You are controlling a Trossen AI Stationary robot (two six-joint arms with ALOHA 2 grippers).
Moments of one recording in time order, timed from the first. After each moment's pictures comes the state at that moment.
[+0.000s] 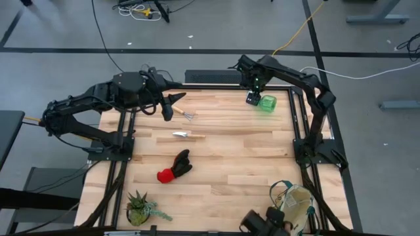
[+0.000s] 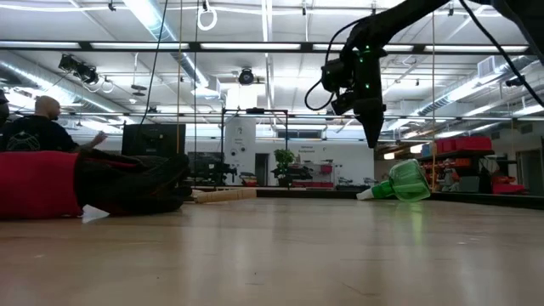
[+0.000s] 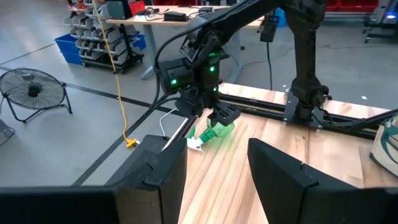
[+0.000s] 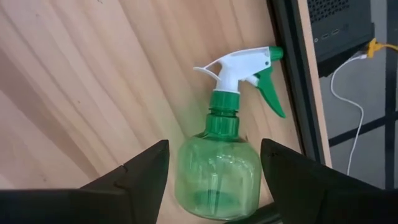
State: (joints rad) left arm 0.10 1.15 1.48 -0.62 -0.37 -0.04; right arm -0.72 1.88 1.63 -1.29 0.12 -0.33
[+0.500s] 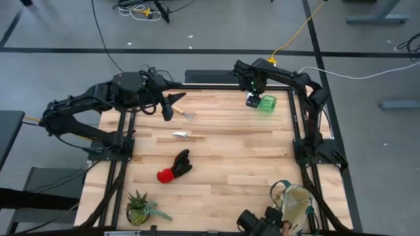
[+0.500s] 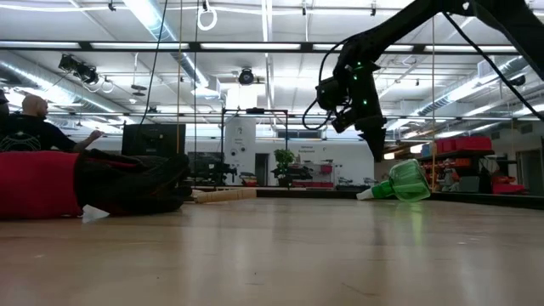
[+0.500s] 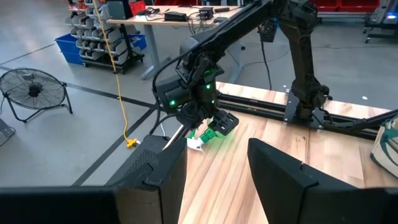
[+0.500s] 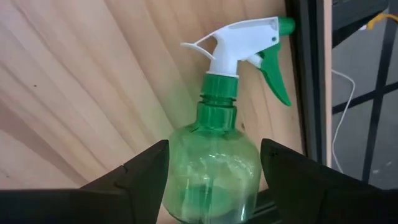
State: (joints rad) left arm 0.10 1.15 1.48 -0.62 -0.37 -0.04; right arm -0.71 1.97 1.63 -1.33 0.21 -0.32
